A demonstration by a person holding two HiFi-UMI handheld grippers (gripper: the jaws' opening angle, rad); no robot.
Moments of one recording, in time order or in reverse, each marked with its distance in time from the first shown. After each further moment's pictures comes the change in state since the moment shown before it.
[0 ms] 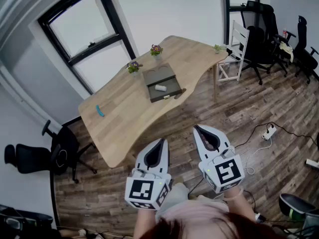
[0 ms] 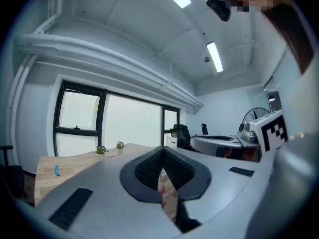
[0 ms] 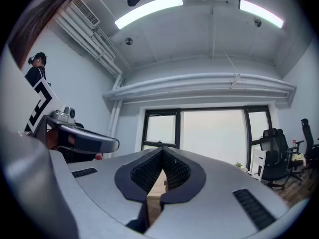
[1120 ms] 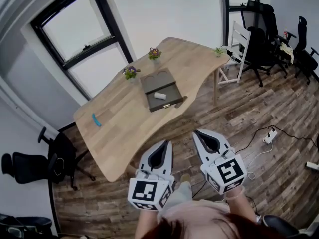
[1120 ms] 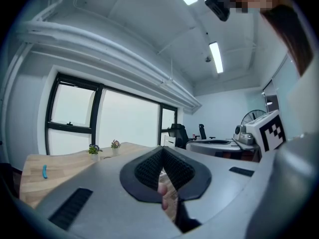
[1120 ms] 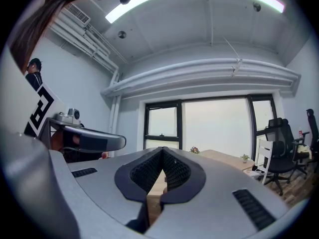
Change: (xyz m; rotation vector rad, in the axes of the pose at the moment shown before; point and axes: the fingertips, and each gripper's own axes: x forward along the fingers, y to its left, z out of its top) left arm 0.073 0.037 -0.007 -0.032 0.017 -0.056; right arm 0.073 -0.028 -0.030 0.045 0.085 0.047
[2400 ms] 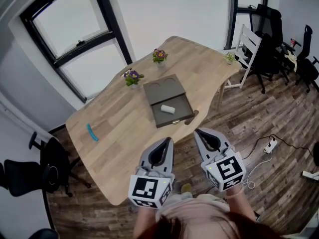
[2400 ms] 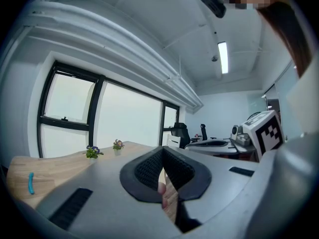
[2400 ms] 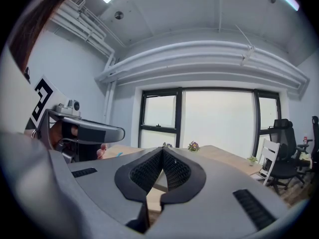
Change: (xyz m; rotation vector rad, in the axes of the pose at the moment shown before) left arm 0.114 0.138 0.000 -0.034 0.022 -0.040; right arm 0.174 -0.043 -0.027 -0.047 0.125 -0.019
